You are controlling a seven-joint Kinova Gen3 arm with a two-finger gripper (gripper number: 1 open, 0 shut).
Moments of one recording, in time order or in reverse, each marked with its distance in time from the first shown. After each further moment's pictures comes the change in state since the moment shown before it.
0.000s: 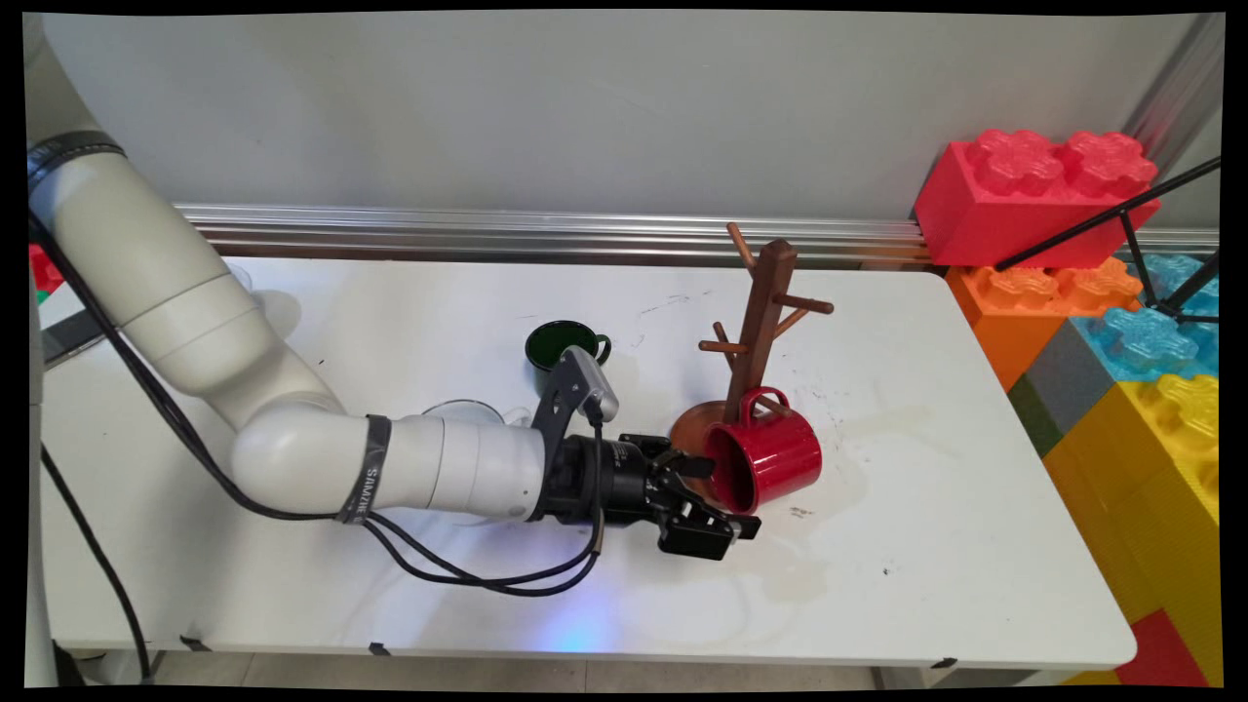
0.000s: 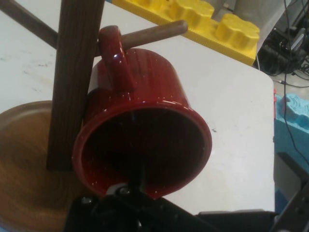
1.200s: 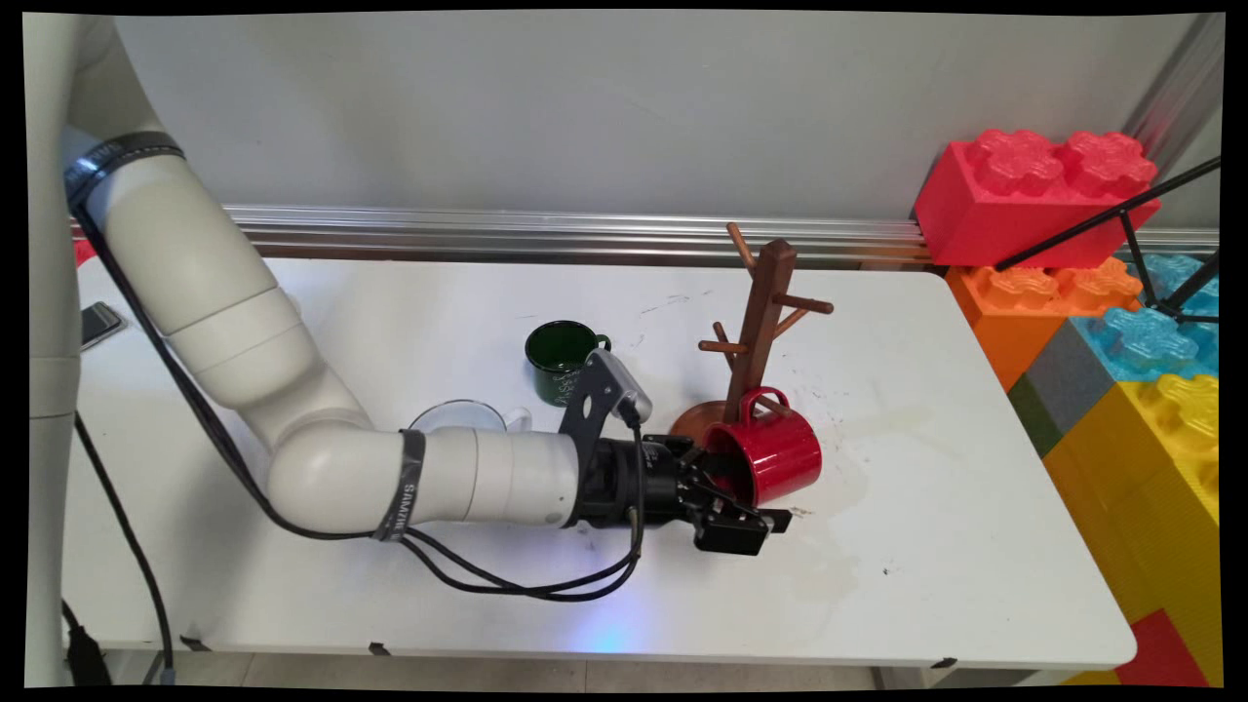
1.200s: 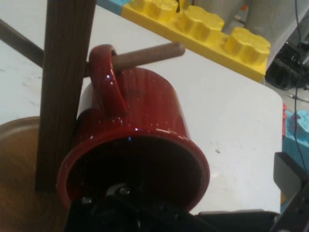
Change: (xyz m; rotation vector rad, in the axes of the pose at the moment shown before) arm 0.006 0.015 0.023 0.040 0.028 -0.029
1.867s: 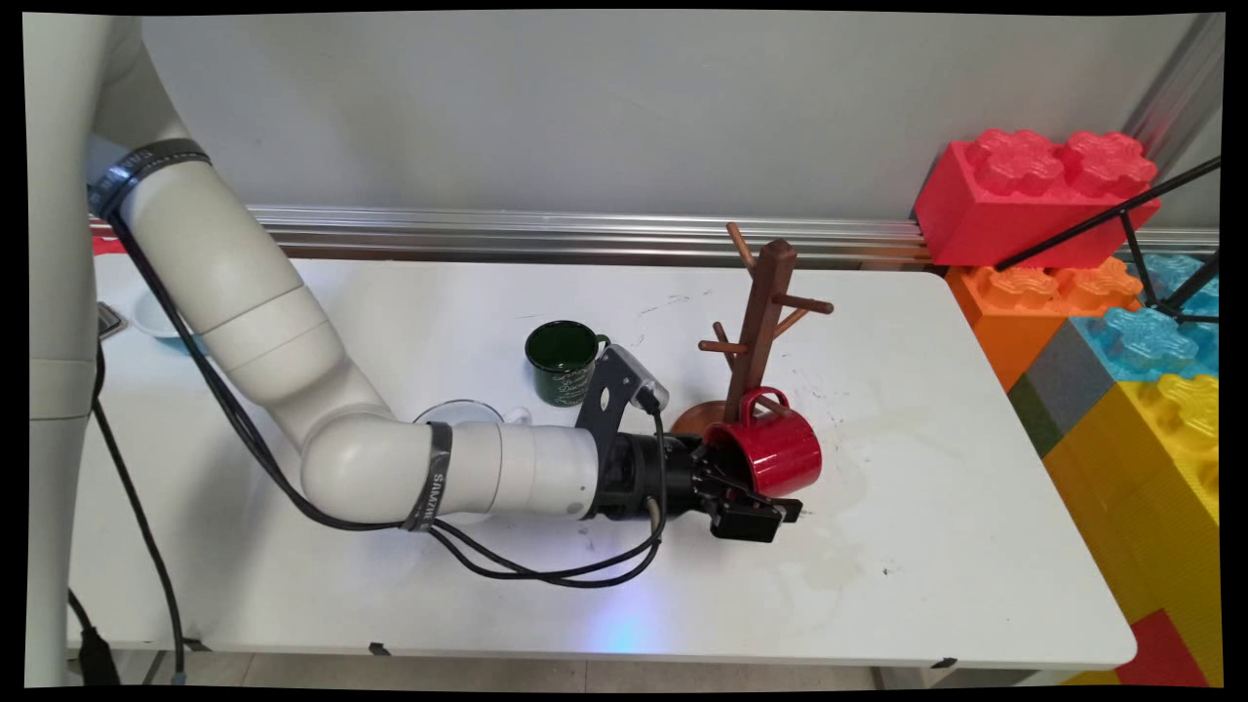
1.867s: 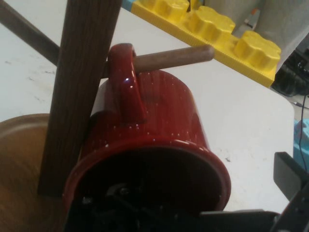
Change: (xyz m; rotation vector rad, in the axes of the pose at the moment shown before) arm 0.003 -0.007 0.017 0.013 -0.005 -0.058
